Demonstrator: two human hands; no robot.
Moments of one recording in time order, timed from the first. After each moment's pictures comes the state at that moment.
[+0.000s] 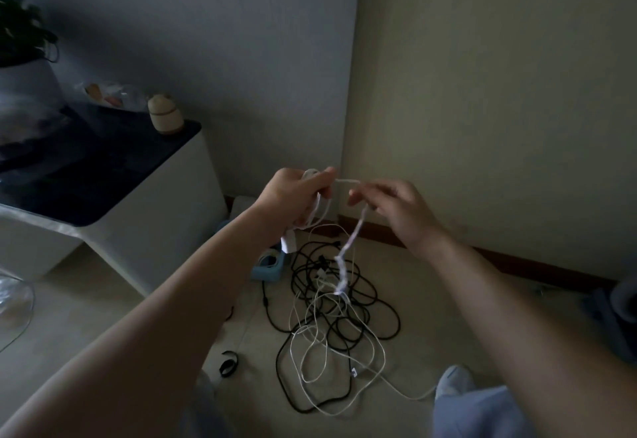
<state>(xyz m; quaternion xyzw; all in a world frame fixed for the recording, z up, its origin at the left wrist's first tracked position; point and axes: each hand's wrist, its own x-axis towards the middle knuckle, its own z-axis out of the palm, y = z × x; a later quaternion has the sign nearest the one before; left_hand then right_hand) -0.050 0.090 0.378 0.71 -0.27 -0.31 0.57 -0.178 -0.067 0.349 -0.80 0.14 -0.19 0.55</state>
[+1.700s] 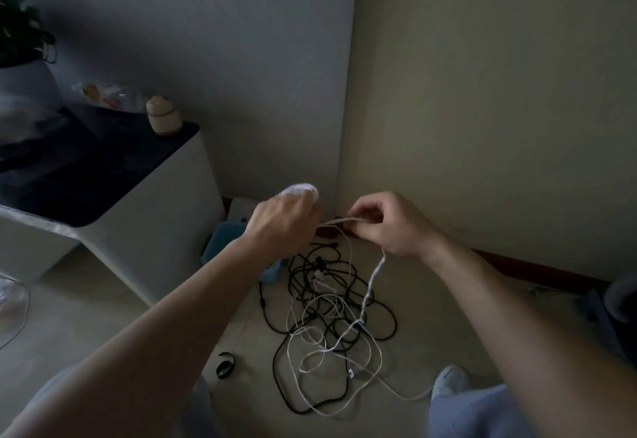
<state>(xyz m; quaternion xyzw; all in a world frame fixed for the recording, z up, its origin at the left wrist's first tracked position) -0.051 0.097 0.345 0.87 -0.46 -0.03 0.19 -0.188 -0.061 0.358 -0.89 0.12 -0.10 0.43</state>
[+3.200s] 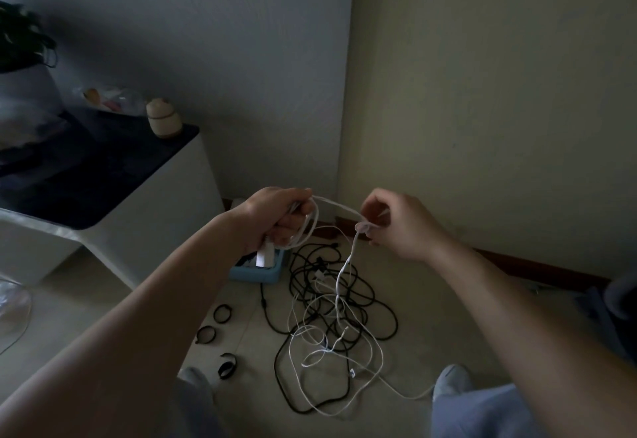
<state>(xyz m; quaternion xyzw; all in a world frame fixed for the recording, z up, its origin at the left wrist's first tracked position) -0.043 0.113 0.376 0.63 -0.20 -0.51 0.55 -0.199 -0.076 0.346 -0.90 0.17 -0.13 0.38</state>
